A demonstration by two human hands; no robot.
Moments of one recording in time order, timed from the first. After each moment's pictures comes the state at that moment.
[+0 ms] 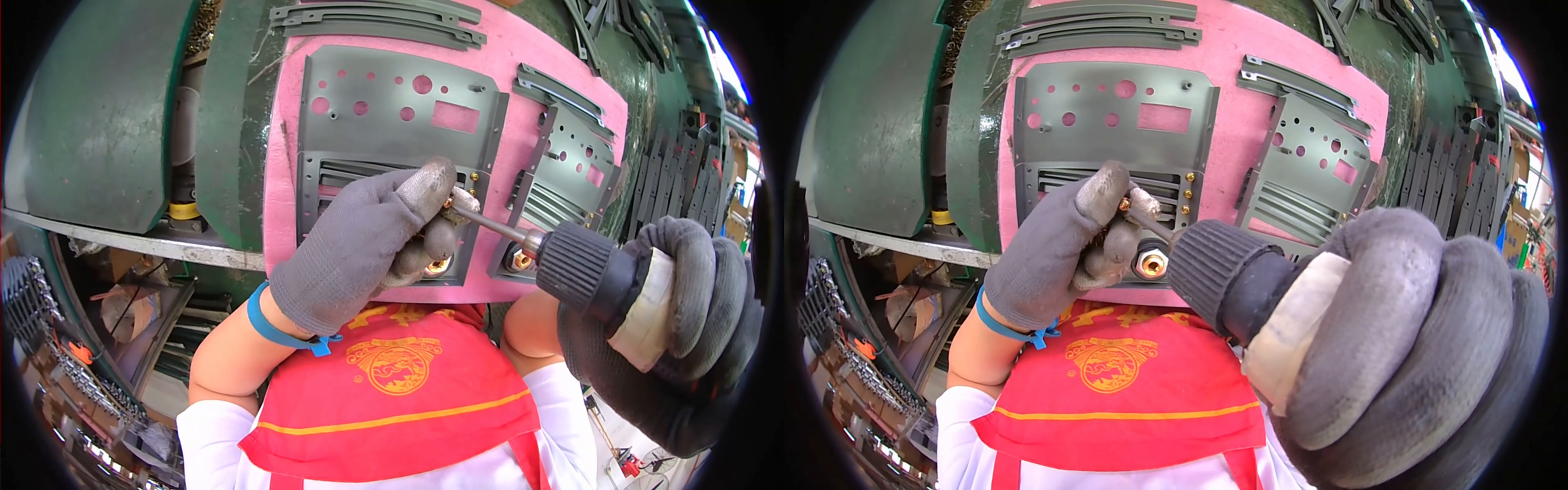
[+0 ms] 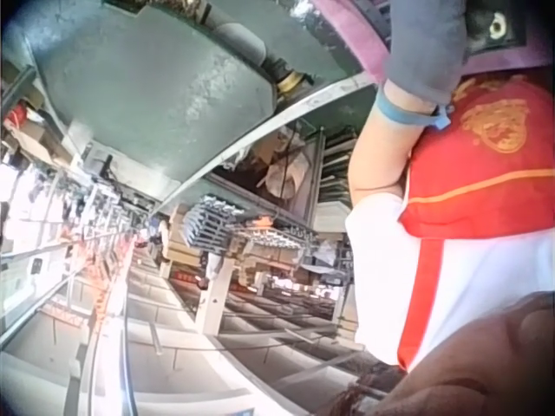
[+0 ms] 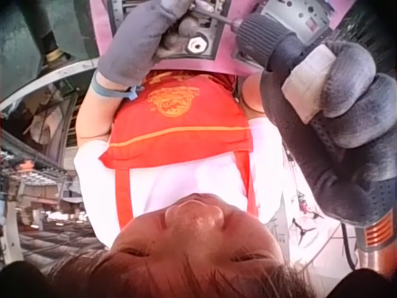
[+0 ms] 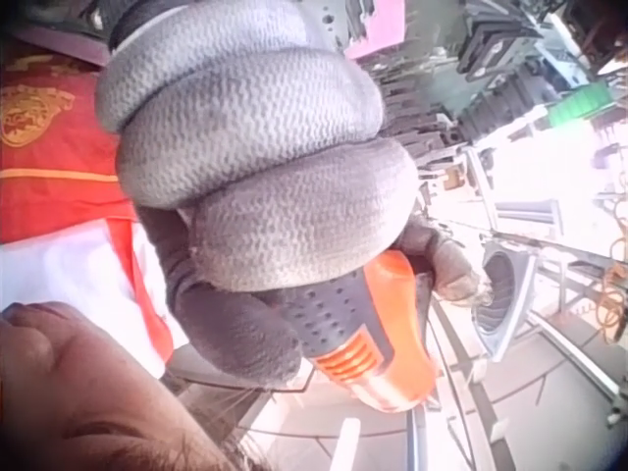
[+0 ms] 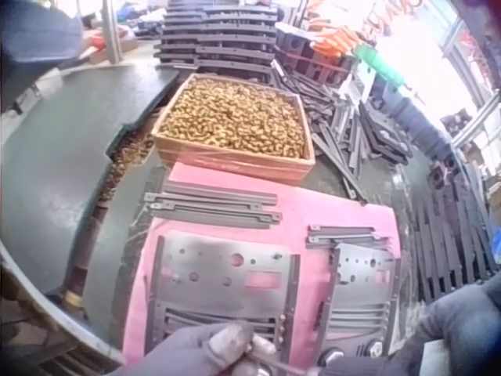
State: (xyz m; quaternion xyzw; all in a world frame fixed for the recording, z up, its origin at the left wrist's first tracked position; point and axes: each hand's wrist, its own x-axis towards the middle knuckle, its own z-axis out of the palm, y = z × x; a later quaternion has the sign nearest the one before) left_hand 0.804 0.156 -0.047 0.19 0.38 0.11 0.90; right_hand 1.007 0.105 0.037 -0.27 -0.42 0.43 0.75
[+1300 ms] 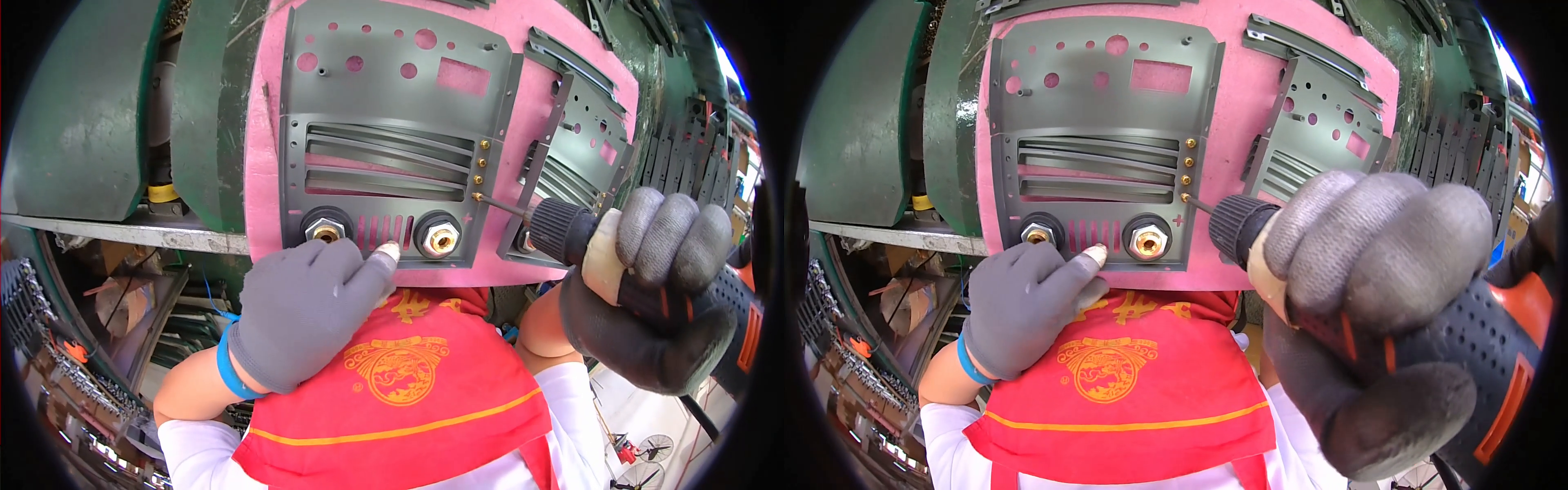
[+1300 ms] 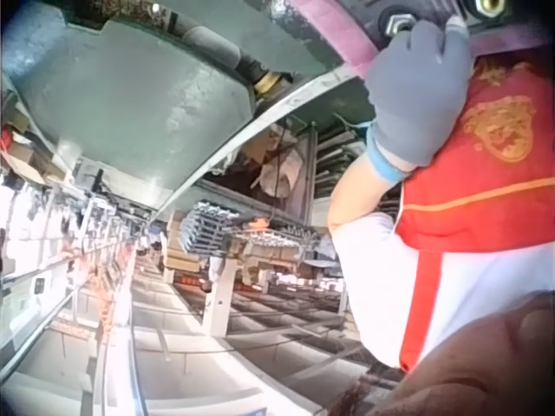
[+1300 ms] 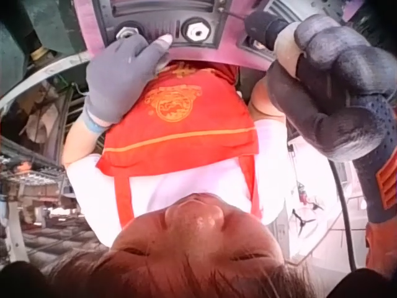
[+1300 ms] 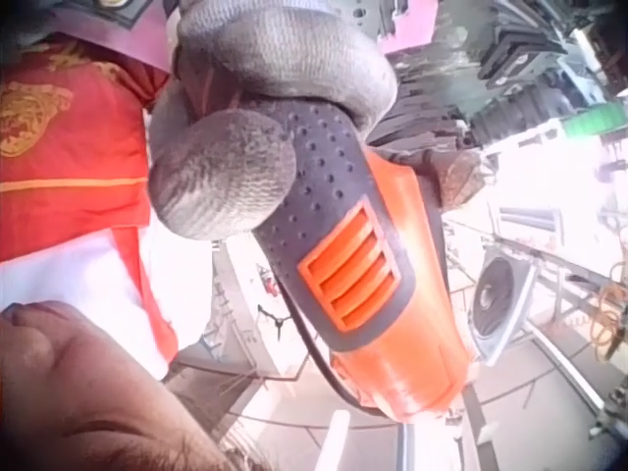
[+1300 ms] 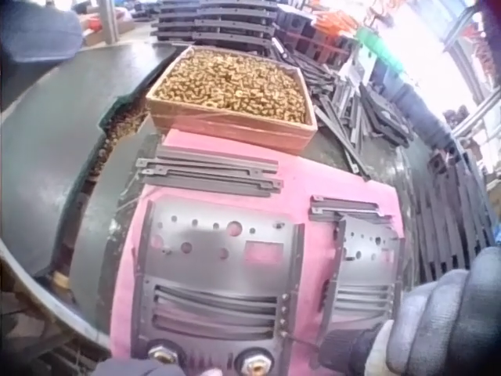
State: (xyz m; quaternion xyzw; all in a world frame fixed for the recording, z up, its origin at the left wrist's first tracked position) left_hand 0.751 0.099 -0.059 0.90 0.31 0.10 0.28; right_hand 1.004 0.080 -0.005 -0.46 -0.40 0.37 0.70
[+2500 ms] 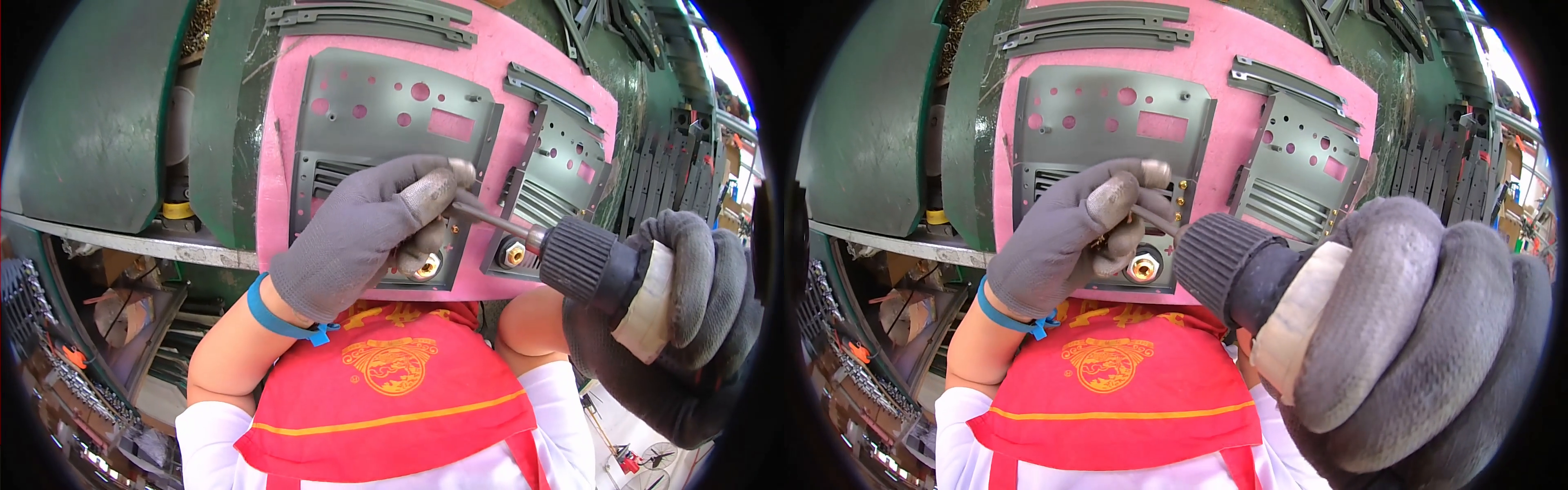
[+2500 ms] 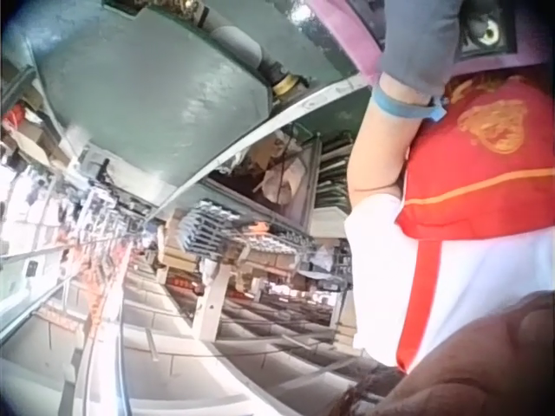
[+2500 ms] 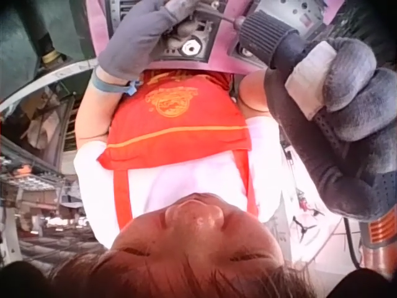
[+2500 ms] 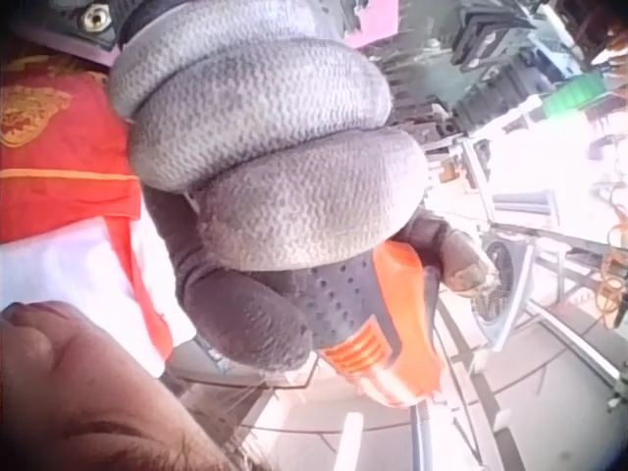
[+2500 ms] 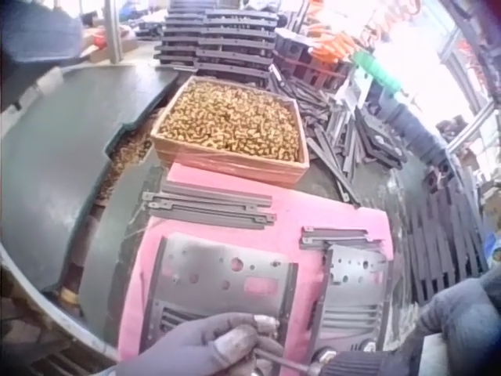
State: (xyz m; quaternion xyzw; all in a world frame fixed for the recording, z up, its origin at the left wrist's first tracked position) left_hand 0.808 0.150 -0.067 0.19 0.29 0.17 0.92; right_hand 1.009 0.110 0.038 -0.23 -0.46 0.37 0.78
